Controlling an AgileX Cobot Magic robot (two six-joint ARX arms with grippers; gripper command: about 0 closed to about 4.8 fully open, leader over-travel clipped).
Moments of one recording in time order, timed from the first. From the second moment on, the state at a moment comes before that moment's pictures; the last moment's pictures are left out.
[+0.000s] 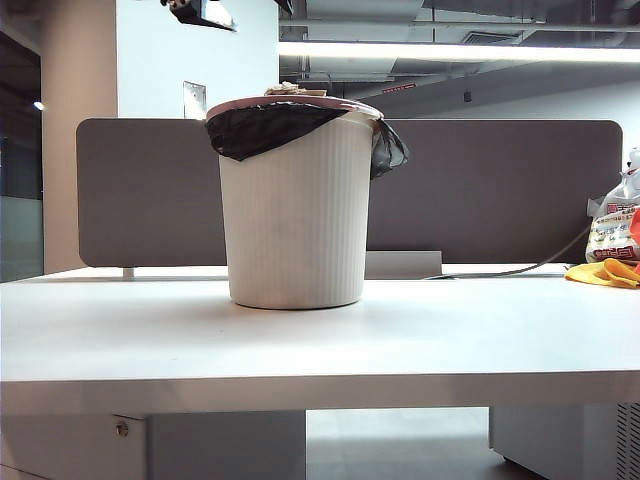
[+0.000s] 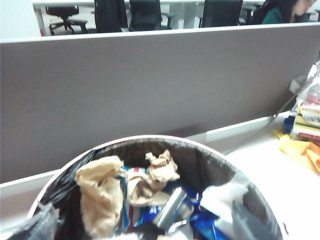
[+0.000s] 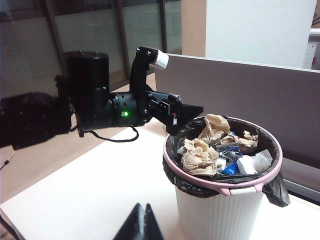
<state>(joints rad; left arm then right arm) -0.39 1.83 1.94 -0.20 0.00 -0.06 0.57 1.03 1.51 -0.48 -0.16 0.09</state>
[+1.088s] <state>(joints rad) -0.39 0.38 1.09 -0.68 0.07 -0.06 0.57 0.39 0.67 -0.34 -0.11 0.13</state>
